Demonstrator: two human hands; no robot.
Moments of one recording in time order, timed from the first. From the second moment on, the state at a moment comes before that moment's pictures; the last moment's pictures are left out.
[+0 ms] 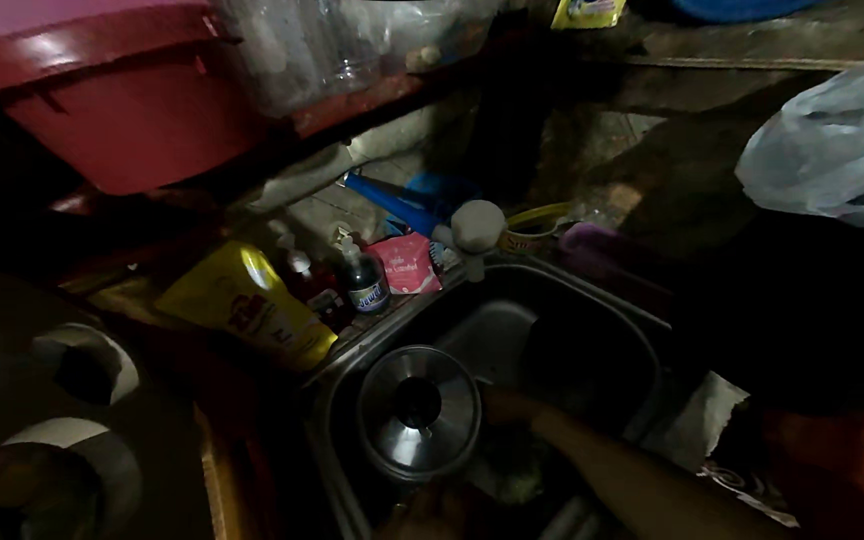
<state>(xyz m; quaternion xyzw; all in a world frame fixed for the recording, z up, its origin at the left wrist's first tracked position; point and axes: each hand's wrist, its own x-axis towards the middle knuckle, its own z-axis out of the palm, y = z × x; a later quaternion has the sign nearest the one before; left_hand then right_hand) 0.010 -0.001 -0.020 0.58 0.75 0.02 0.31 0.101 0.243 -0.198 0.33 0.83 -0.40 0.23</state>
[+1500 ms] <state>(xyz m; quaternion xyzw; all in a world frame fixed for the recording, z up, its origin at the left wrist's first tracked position) 0.008 0.004 -0.016 0.57 0.76 0.01 0.33 0.111 0.258 -0.165 0.37 0.80 -0.36 0.30</state>
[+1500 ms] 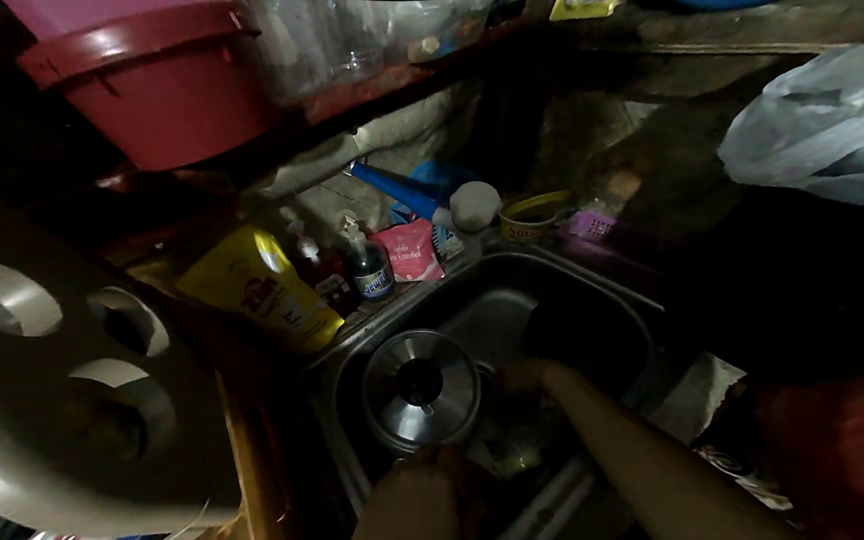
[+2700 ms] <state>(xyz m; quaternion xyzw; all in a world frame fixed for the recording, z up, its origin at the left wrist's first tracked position) 0.007 0.007 -0.014 0.54 0.77 0.00 0.34 0.118 0.251 -0.139 0.39 0.81 -0.30 0.32</state>
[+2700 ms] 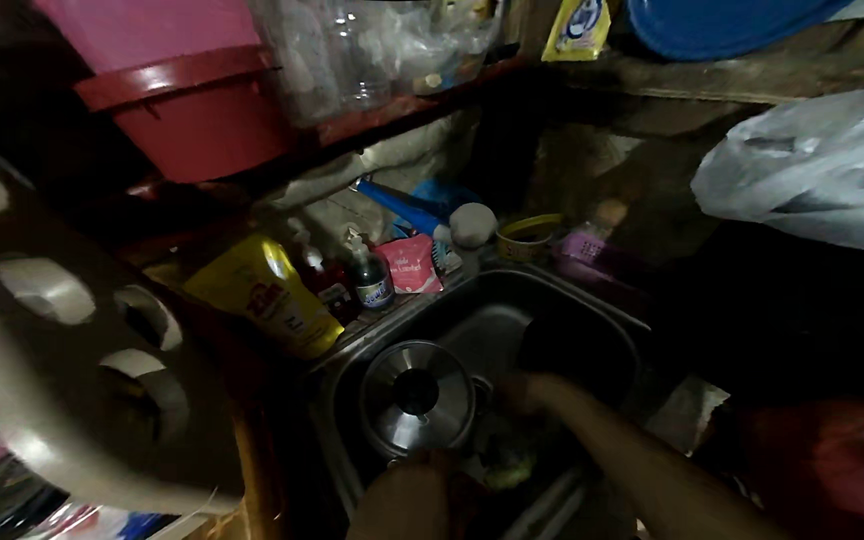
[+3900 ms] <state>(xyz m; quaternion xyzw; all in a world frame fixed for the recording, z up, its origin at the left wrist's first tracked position) 0.010 0.008 -0.009 0.54 0.77 0.01 0.33 0.179 0.288 -0.131 0.57 0.80 -0.11 0.16</state>
